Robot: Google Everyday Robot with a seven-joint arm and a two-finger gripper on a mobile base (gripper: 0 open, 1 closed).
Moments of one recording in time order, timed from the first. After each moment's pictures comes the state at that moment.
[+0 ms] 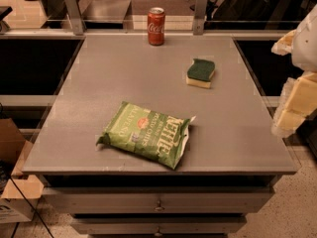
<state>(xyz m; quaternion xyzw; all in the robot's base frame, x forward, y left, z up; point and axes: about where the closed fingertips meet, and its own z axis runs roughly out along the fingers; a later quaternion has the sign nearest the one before) 0.438 -0.216 0.978 -0.60 0.78 -0.04 0.16</state>
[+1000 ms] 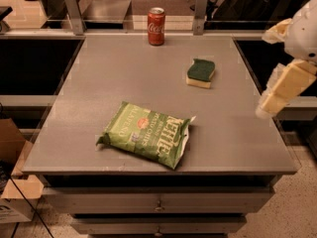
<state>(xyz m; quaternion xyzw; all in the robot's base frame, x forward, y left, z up) 0.471 -0.205 0.984 -0.60 0.77 0.00 0.24</state>
